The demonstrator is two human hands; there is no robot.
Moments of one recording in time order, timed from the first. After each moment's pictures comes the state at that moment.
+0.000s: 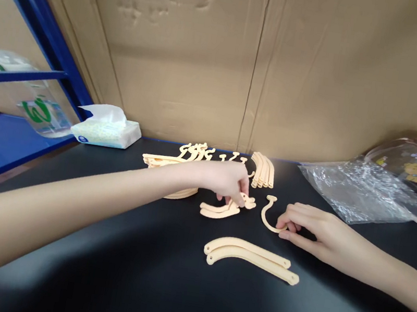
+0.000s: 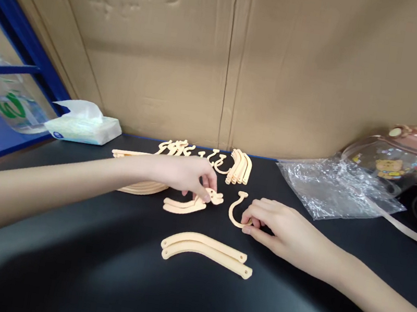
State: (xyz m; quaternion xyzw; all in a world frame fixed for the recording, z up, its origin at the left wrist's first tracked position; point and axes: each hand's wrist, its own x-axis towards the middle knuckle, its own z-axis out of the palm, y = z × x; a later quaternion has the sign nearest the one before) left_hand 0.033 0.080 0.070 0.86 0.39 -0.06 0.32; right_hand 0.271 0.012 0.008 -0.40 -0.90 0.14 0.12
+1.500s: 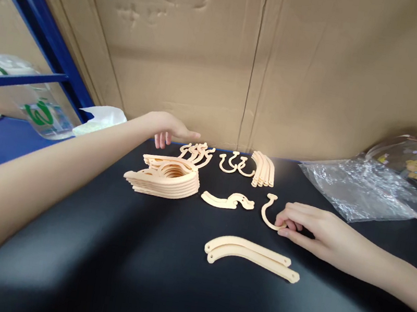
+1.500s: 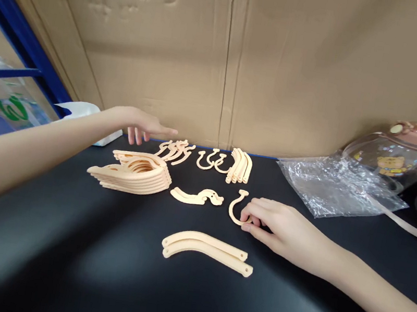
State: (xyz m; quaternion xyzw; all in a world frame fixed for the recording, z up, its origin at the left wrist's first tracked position) left_hand -0.053 0.170 0.107 0.65 0.72 -0.14 0.17; right_hand 0.270 0.010 0.009 -0.40 -0.89 0.16 0.12
